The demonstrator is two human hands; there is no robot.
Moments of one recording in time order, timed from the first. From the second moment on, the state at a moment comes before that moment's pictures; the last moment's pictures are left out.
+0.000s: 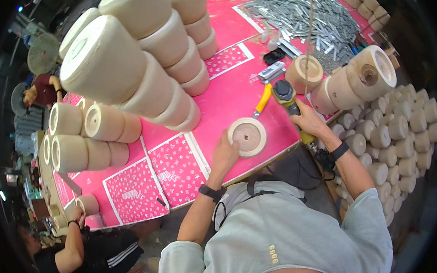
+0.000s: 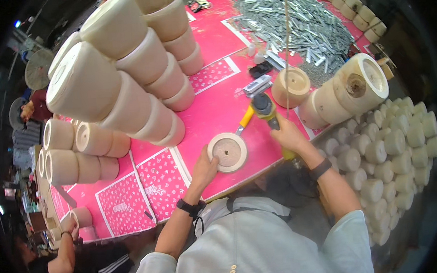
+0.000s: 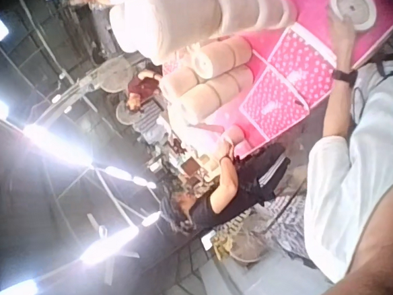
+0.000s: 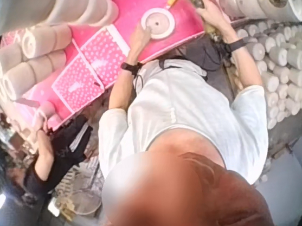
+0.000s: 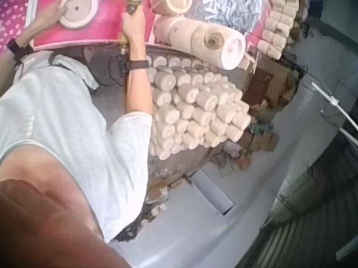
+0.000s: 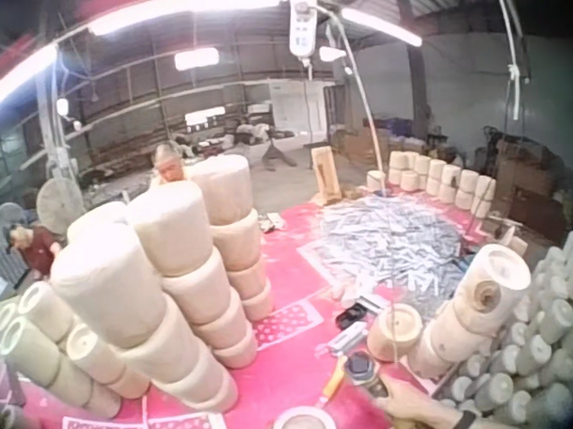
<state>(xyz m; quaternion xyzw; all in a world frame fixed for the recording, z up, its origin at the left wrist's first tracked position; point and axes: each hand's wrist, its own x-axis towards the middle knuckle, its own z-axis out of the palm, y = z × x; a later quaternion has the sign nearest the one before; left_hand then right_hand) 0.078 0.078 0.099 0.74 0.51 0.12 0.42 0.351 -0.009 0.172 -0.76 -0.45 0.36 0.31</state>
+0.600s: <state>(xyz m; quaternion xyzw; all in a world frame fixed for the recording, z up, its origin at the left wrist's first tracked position) -0.162 0.054 0.105 0.46 0.66 0.37 0.46 0.330 -0.037 -0.025 -0.81 -0.55 0.09 0.18</state>
